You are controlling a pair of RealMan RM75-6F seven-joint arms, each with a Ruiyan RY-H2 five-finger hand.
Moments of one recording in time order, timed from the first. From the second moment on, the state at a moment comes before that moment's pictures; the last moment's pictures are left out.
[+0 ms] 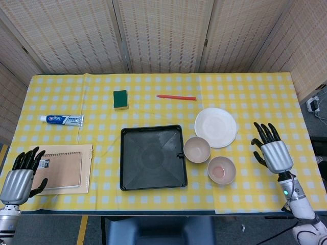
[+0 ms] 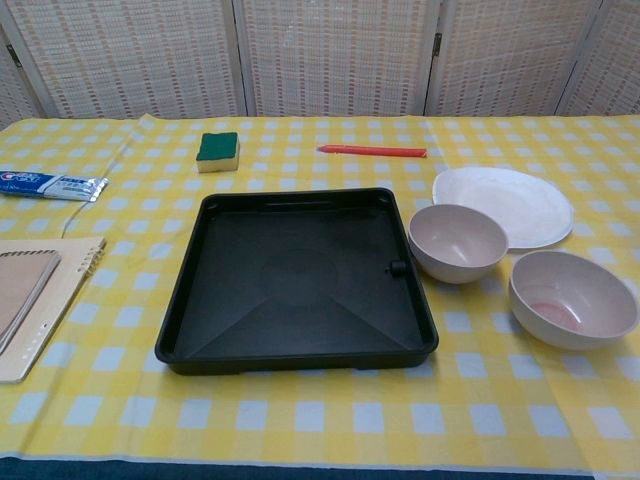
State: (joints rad) left arm -0.15 -1.15 -0.04 -1.61 1.44 1.40 0.15; right arm 0.33 -1.51 0.11 -0.89 -1.63 1.36 0.12
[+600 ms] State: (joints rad) left arm -0.14 -1.12 -0.05 -1.63 1.44 1.41 0.10; right arm 0.48 -1.70 0.09 -0.66 -1.59 1.19 0.19
